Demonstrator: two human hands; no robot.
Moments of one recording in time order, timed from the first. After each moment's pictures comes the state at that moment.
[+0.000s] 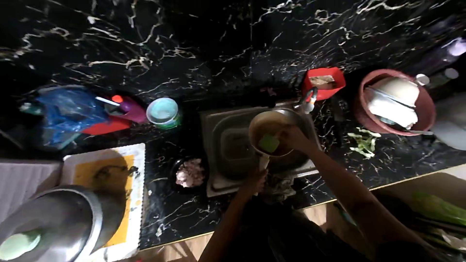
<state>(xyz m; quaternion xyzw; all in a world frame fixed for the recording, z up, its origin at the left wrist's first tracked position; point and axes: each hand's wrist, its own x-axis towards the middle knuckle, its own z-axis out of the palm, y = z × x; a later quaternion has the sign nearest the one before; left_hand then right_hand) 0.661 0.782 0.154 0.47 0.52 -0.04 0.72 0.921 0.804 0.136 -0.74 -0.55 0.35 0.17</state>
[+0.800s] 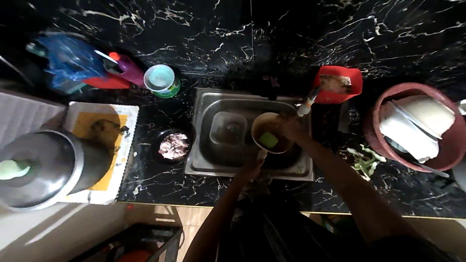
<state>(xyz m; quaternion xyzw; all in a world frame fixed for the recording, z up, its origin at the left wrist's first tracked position) 0.742 0.760 0.109 0.46 0.59 -0.06 0.67 0.987 0.829 0.064 -0.68 -0.69 0.25 0.07</state>
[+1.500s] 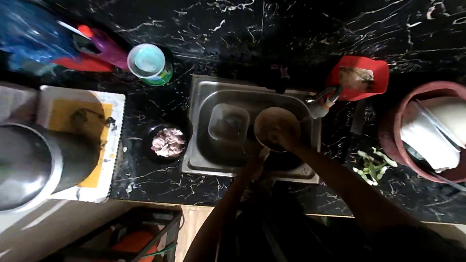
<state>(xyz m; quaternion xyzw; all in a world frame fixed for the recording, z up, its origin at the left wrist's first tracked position) 0.746 0.776 0.094 0.46 0.59 -0.14 0.65 0.959 0.819 -0.009 -0.62 -0.69 0.38 0.01</state>
